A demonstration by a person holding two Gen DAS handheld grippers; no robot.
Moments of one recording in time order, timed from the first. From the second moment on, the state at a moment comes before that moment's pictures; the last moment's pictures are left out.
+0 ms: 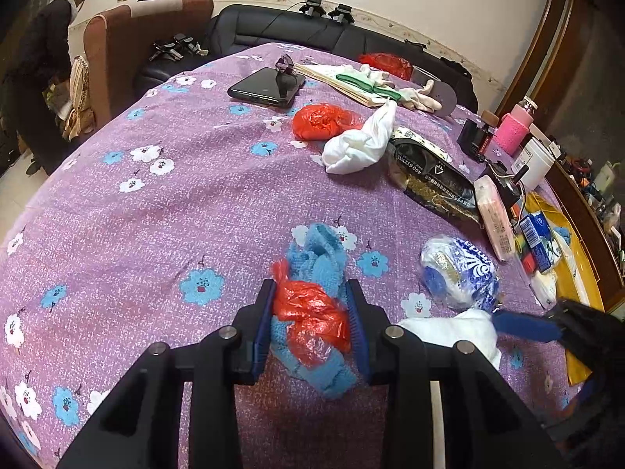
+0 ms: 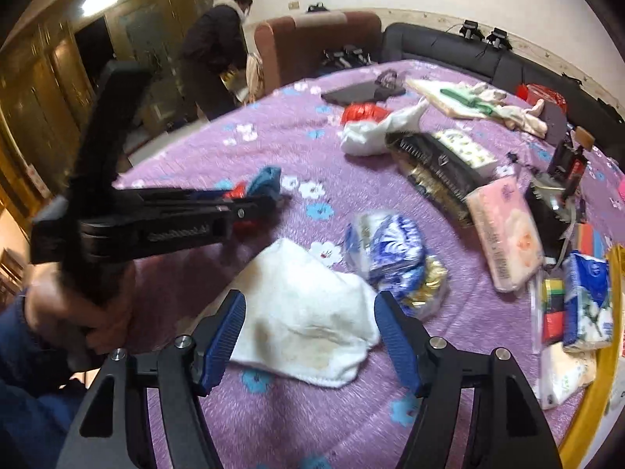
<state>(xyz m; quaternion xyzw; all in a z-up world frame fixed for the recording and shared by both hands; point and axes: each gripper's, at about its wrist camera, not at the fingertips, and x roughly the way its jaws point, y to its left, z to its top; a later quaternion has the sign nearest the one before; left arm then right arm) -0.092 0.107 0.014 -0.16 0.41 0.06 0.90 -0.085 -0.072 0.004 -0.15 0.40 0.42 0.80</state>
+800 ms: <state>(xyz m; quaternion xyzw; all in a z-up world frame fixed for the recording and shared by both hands) -0.097 0.099 0.022 -0.13 0.39 0.05 0.91 -0.095 -0.108 0.016 -0.10 0.37 0.39 0.84</state>
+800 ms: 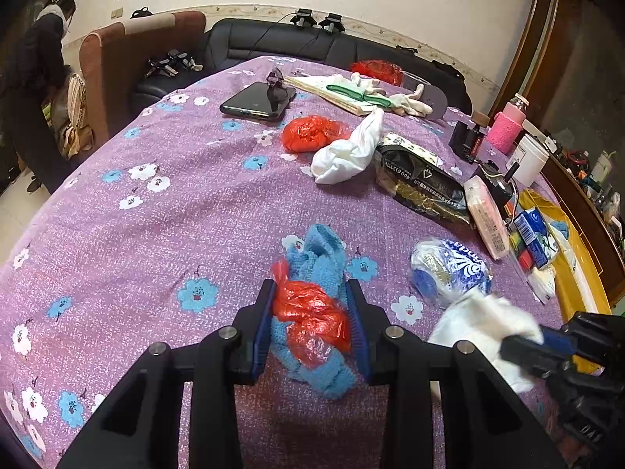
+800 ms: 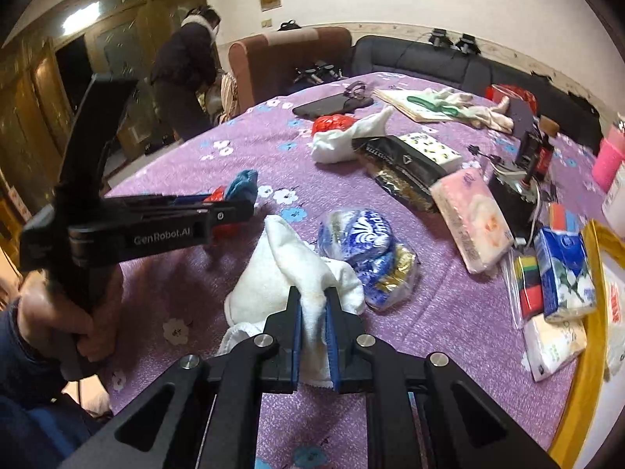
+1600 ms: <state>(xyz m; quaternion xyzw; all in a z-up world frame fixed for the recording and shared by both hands) -0.069 -0.006 0.073 -0.09 0.38 -0.05 0.92 -0.064 -0.261 0.053 0.07 0.34 0.28 0.89</state>
